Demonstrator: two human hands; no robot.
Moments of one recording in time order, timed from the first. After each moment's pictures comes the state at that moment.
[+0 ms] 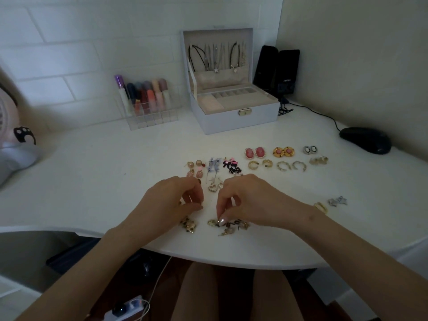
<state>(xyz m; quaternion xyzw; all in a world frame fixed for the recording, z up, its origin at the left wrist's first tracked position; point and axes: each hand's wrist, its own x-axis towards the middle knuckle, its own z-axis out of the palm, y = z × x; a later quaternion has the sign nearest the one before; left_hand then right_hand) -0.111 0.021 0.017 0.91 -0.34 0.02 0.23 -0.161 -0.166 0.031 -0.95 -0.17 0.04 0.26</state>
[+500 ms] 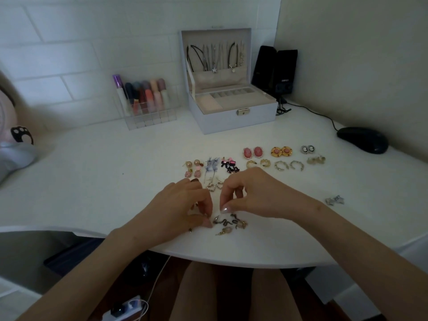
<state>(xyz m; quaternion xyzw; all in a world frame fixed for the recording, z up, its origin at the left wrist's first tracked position) -0.110 0.014 0.011 0.88 -0.44 -0.01 0.17 -0.161 -0.176 0.038 -0.92 -0.13 0.05 0.35</state>
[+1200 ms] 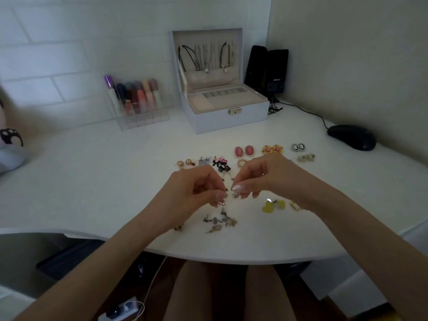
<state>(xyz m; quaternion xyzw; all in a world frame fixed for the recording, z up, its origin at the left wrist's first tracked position) -0.132 -0.021 0.037 0.80 -0.32 -0.10 0.49 -0.176 -0.211 0.055 -0.85 -0.03 0.06 0.52</state>
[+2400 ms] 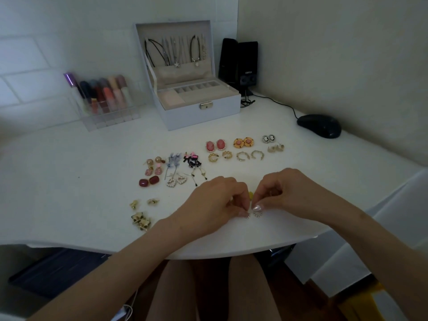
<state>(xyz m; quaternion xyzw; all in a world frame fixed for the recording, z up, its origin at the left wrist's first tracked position) -0.154 -0.102 0.013 0.84 -0.47 -0.08 0.24 -0.225 -0.271 0.027 -0.93 0.02 0.02 0.36</state>
